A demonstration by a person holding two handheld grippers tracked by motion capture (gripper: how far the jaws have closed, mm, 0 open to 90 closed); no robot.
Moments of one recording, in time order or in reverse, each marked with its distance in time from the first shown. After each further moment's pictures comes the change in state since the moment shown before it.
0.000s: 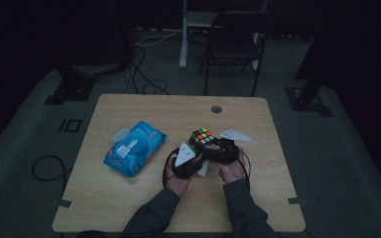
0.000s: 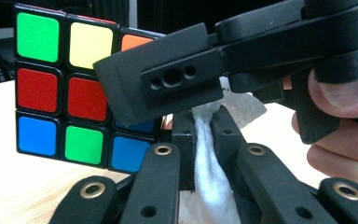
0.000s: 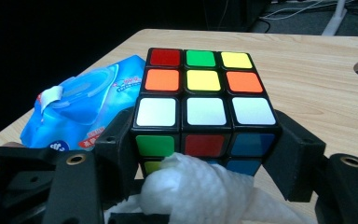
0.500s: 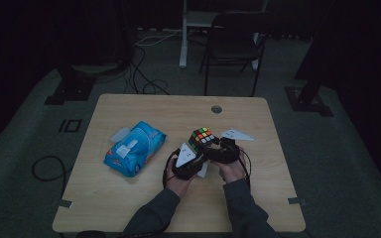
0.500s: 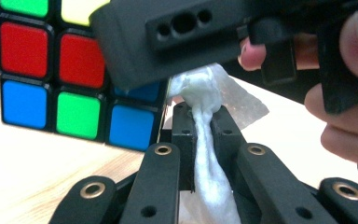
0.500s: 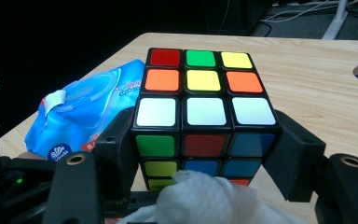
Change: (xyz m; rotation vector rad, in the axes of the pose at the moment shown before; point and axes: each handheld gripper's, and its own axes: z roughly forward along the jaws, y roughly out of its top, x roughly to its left) left arm 0.000 -0.007 0.002 0.026 0.005 0.001; right arm 0.000 0.003 -0.003 -0.010 0.005 0.005
